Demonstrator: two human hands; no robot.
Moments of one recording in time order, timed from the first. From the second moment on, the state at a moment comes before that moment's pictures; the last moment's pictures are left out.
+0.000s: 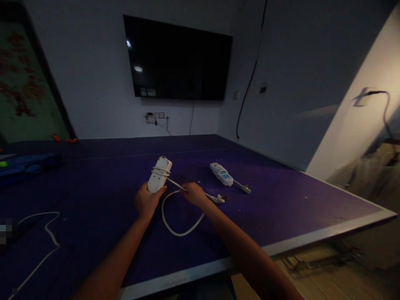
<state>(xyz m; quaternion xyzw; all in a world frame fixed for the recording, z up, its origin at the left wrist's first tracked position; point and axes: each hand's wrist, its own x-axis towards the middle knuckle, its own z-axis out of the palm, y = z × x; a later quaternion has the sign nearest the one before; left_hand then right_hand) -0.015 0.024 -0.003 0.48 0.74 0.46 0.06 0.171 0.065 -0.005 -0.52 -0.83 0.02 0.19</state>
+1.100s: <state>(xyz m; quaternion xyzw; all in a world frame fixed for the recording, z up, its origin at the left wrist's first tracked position) -0.027 0.025 0.004 0.63 0.71 0.26 -0.19 0.191 0.056 0.002 -0.31 -0.80 -0.33 0.39</state>
